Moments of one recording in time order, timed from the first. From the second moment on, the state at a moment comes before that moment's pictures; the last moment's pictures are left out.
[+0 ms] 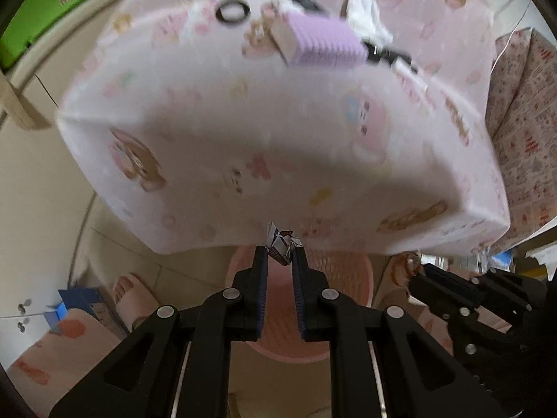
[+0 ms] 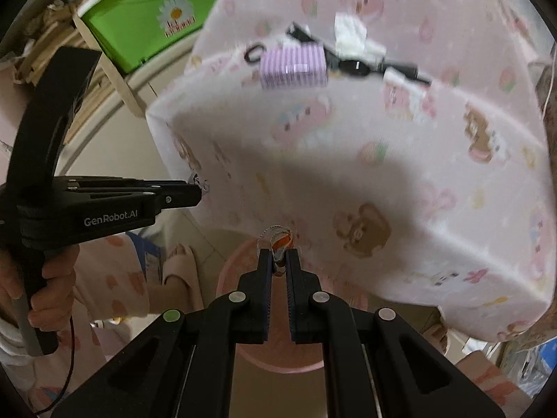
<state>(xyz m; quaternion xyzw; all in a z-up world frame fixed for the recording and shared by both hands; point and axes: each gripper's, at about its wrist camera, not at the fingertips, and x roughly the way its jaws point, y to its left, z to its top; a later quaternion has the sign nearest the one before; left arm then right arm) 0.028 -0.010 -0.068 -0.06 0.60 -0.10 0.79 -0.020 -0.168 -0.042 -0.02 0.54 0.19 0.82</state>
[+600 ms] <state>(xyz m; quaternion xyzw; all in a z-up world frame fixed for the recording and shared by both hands) 0.026 -0.022 -0.189 -0.07 0.72 -0.09 0.69 -0.016 -0.151 -0.151 -0.09 0.63 0.16 0.76</state>
